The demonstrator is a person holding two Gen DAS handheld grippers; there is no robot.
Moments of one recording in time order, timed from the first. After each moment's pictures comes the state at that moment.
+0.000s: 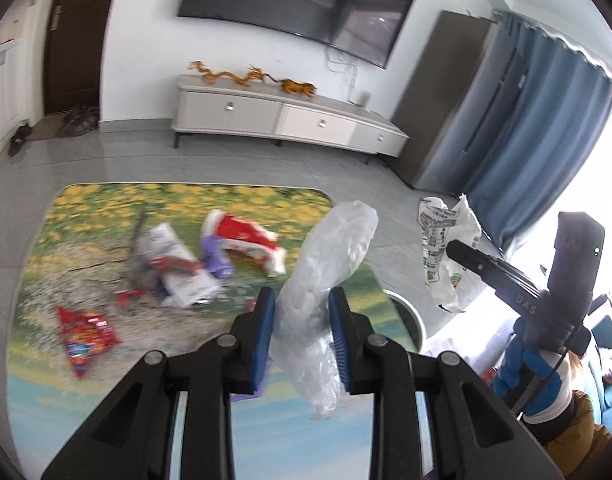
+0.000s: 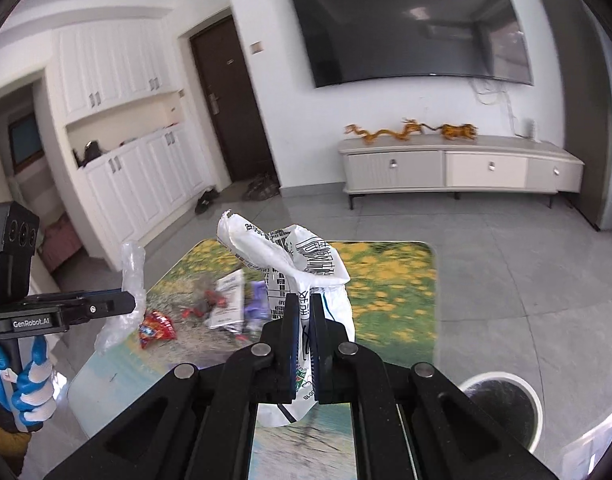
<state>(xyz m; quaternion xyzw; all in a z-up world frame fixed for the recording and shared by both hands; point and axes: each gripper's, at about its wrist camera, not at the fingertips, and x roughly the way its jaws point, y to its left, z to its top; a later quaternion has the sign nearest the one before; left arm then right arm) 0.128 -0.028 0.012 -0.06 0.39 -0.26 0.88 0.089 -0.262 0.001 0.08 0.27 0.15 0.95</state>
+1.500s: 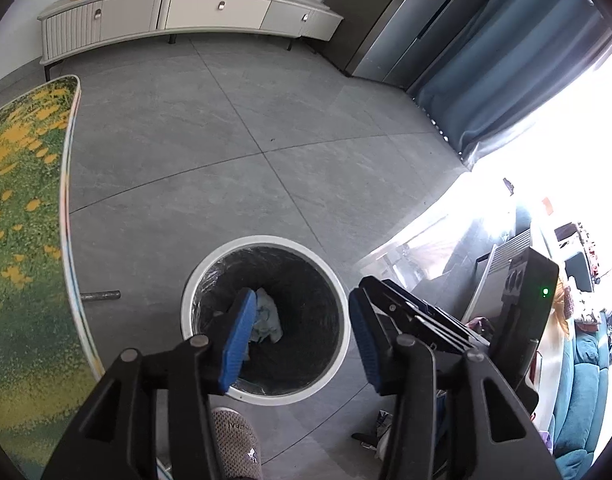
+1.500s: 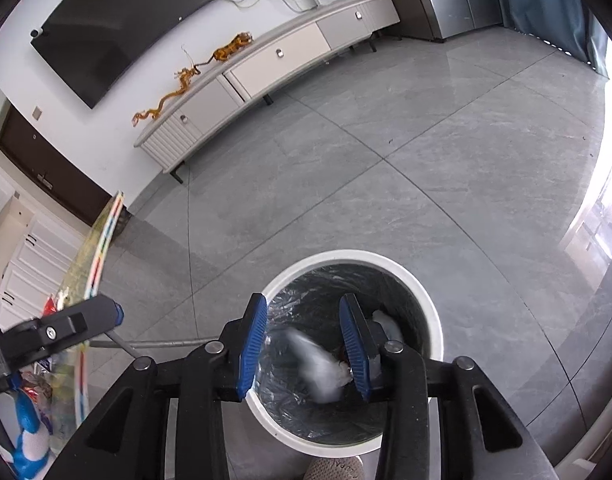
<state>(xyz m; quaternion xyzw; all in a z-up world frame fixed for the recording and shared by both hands) 0.207 -0.384 -0.150 -0.01 0.53 -0.37 0.76 0.081 -0.532 -0.183 0.31 0.39 -0.08 0.86</state>
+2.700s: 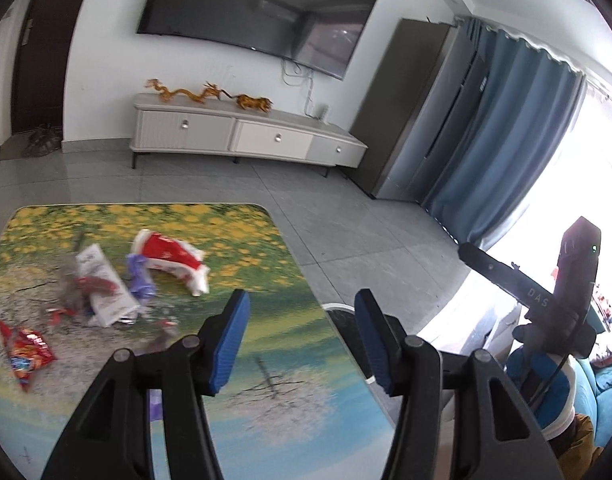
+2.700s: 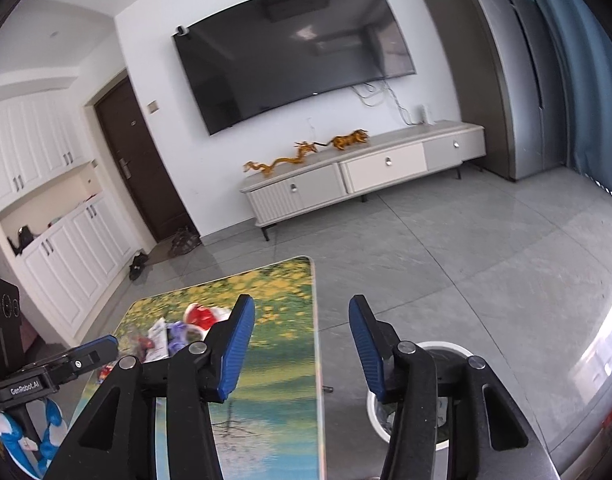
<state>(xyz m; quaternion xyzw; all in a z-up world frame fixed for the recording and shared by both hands) 0.108 -0.074 0.022 -0.08 0.34 -0.31 0.88 0.027 -0.347 0.035 0.16 0.24 0.01 0.96</state>
